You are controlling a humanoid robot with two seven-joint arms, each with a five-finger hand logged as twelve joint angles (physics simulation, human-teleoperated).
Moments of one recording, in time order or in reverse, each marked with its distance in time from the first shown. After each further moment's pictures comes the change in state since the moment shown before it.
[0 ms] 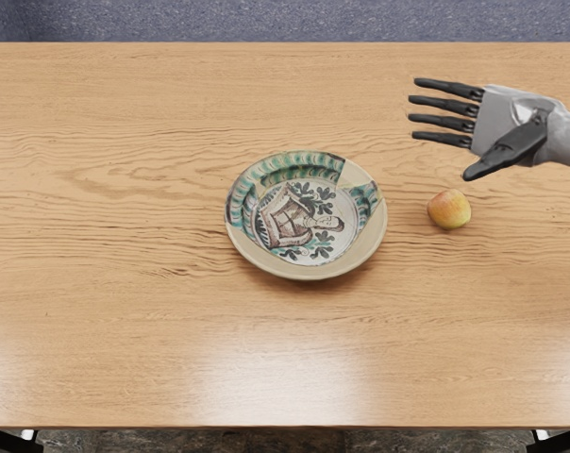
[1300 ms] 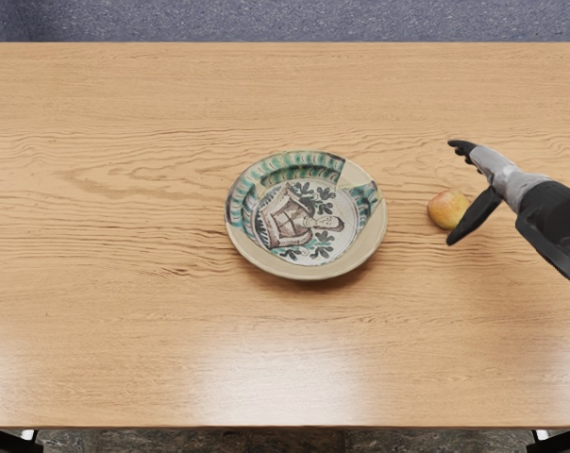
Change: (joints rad) left arm 0.000 0.000 0.000 0.000 0.000 0.000 0.000; right arm 0.110 0.120 -0.378 0.296 -0.931 -1.034 -0.213
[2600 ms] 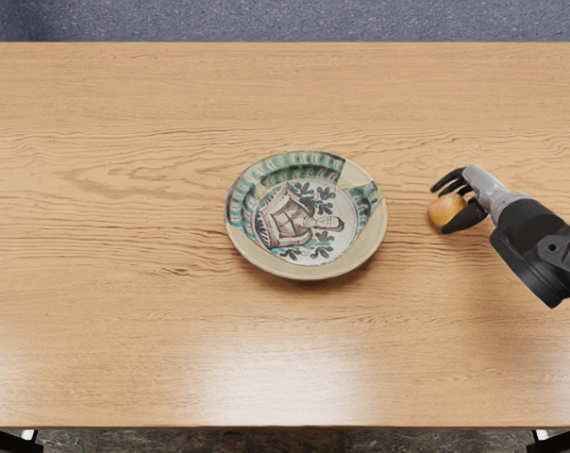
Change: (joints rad) left arm 0.000 0.000 0.000 0.000 0.000 0.000 0.000; right arm 0.001 0.134 -0.109 -0.157 -0.011 -0.080 -0.005
